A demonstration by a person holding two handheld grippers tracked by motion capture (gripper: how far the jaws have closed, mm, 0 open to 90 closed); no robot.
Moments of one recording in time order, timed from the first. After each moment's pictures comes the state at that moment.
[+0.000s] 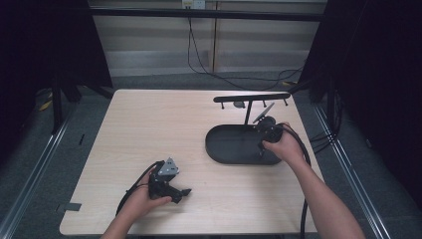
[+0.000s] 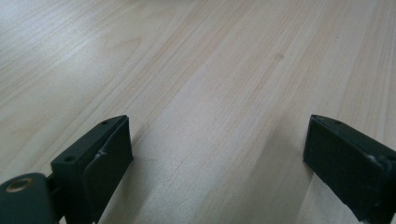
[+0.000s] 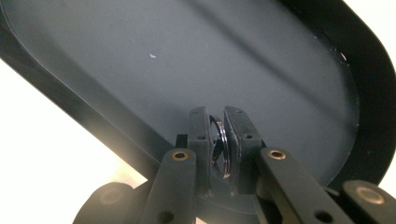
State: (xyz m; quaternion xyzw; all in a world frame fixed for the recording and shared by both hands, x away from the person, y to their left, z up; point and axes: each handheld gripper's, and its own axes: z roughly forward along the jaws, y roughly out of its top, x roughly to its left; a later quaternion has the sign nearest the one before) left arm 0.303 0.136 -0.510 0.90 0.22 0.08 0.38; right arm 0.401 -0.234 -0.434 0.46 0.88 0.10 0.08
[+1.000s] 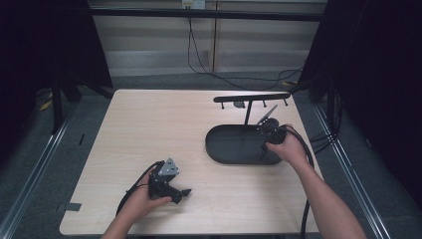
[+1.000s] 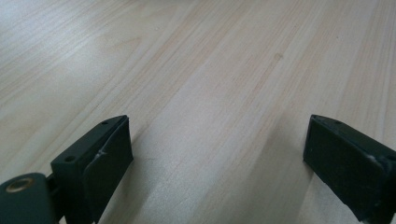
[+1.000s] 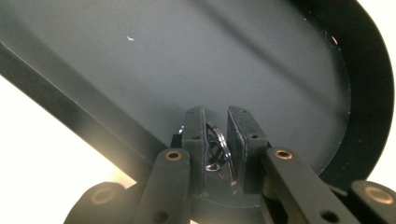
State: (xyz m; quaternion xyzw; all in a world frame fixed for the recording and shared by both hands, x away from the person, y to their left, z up) left arm 0.301 0.136 -0.510 0.89 0.23 0.08 0.38; right arm 0.400 -0.246 -0.443 0.46 0.88 0.09 0.08
